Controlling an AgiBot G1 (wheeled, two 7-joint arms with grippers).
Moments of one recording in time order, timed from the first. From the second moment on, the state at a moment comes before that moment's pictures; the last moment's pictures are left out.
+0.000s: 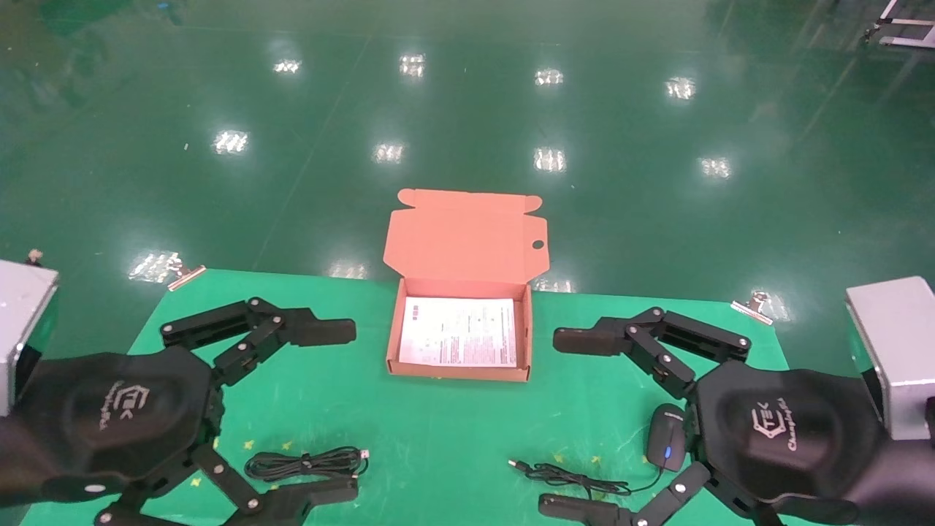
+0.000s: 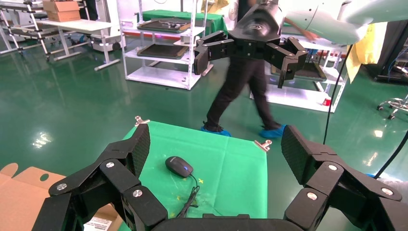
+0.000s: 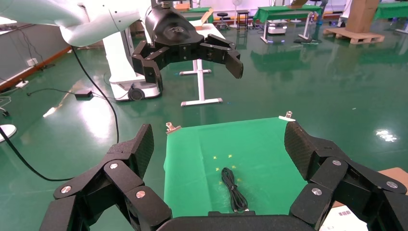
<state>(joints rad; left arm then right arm) -1.07 0.61 0.28 -1.28 0.73 1.50 -0.19 1.08 -0.61 -0.28 1.28 -0.73 -1.49 0.19</state>
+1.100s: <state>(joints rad) -1.07 0.61 0.28 -1.28 0.73 1.50 -0.19 1.08 -0.61 -0.28 1.28 -0.73 -1.49 0.19</state>
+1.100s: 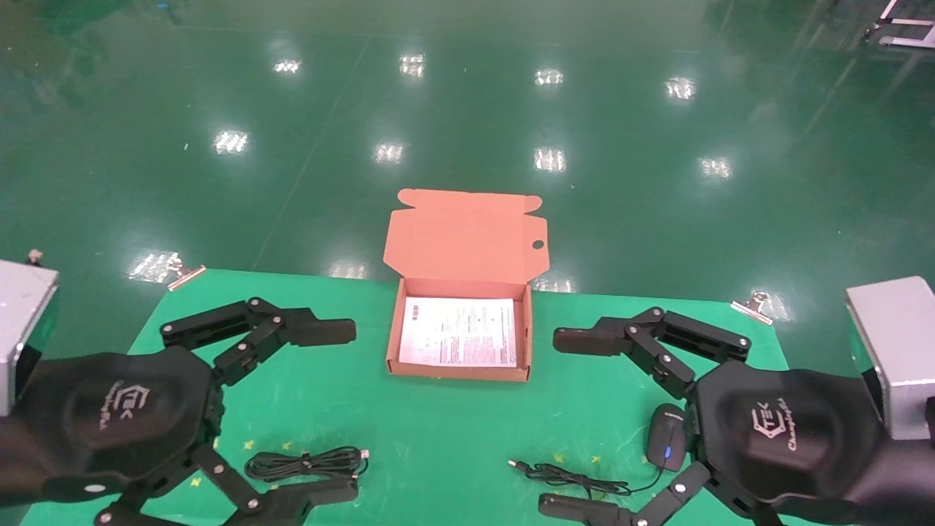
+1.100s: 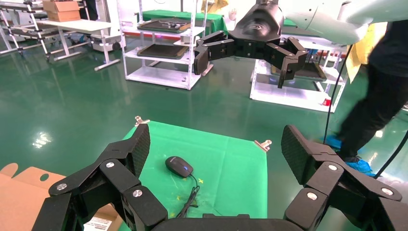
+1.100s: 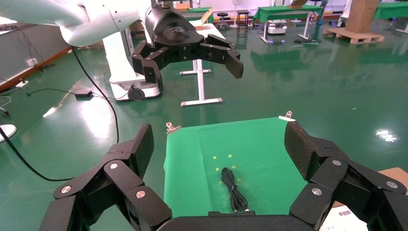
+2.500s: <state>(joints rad) -1.40 0.89 0.72 -1.16 1.67 1.48 -0.25 1.46 -0.67 -0.72 1.14 -1.43 -1.58 0.05</state>
